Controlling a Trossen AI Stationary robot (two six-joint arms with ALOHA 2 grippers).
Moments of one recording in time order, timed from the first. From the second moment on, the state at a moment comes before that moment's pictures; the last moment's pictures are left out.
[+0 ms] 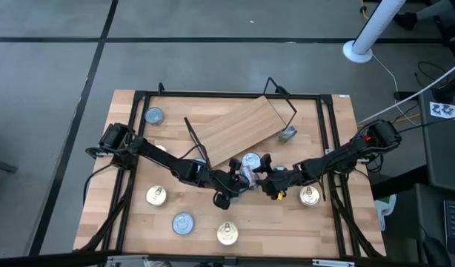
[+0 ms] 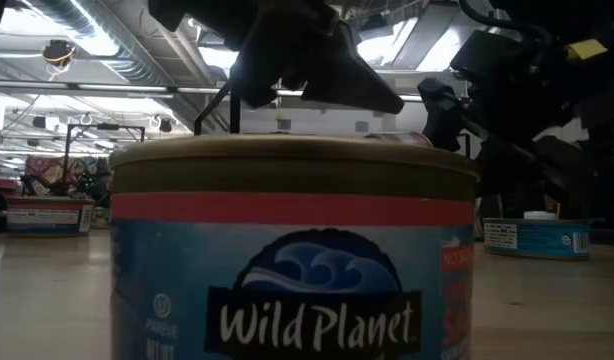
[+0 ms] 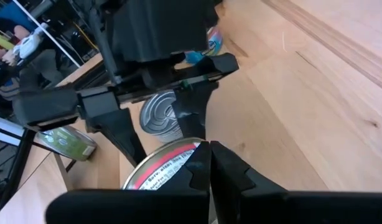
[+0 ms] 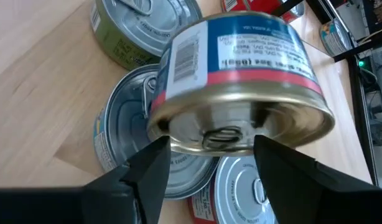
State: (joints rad) left arm -0.28 1.87 1.15 0.18 -0.30 0.42; right arm 0.37 1.52 0.59 0.22 0.43 -0.48
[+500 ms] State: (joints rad) left arm -0.28 1.87 1.19 0.22 -0.33 0.42; right arm 0.37 1.52 0.59 0.22 0.43 -0.48
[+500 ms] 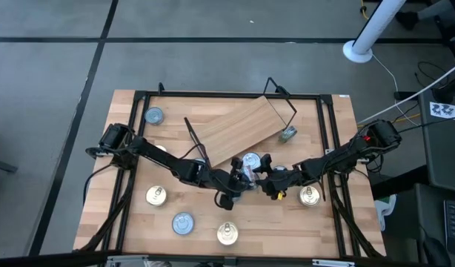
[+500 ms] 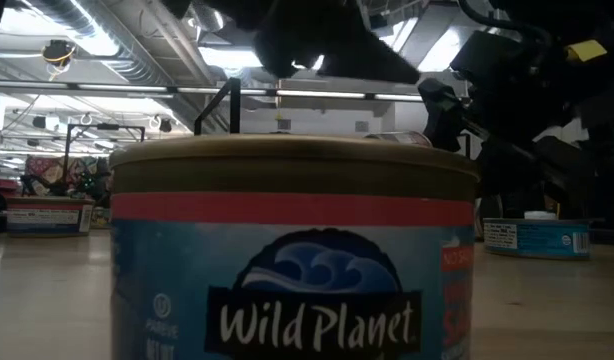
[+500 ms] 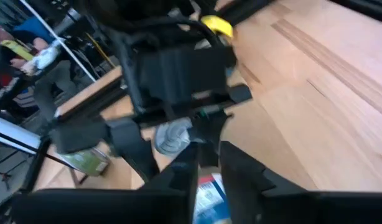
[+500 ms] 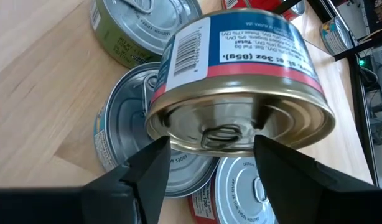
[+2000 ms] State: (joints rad) left arm -0.17 1.87 1.47 -0.33 -0.08 0.69; right arm 0.37 1.52 0.59 0.22 0.44 -0.48
